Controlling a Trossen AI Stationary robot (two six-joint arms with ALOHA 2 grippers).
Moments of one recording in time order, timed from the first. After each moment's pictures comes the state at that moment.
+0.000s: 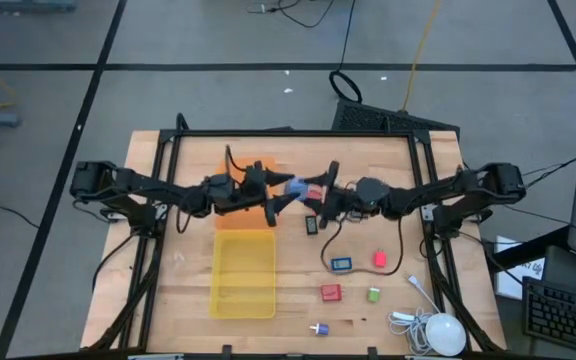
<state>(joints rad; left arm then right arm) 0.01 1.49 0.74 0.81 -0.22 -0.23 0.00 1.46 0.68 0.78 0.23 -0.81</state>
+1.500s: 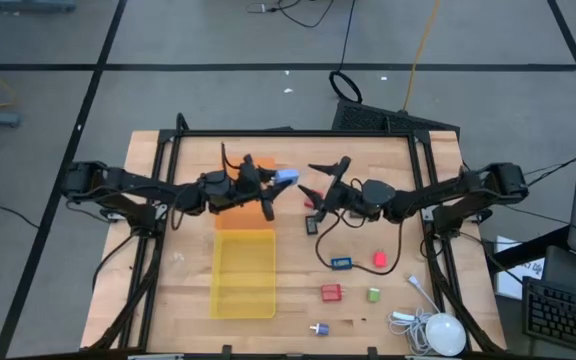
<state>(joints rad) 0.02 1.39 0.74 0.68 -0.35 -0.06 0.04 1.42 0.70 0.80 0.50 -0.65</state>
